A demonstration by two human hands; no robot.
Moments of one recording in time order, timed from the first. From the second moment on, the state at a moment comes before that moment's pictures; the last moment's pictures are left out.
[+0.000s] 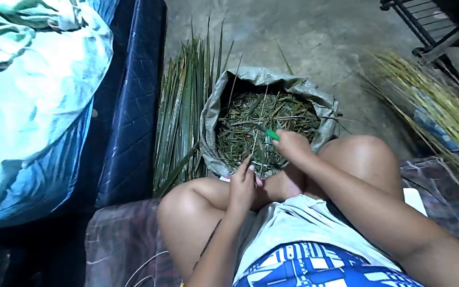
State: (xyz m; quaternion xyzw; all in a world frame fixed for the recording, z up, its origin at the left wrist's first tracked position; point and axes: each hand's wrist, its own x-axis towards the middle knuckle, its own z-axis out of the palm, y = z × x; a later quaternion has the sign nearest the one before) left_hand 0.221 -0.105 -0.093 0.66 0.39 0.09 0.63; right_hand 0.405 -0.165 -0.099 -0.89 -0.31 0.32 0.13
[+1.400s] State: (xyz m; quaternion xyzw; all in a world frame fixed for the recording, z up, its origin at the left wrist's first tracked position) left_hand 0.209 -0.075 -0.093 0.34 0.22 0.11 0.91; right_hand 0.381 -0.172 -0.104 -0.48 0.09 0.57 0.66
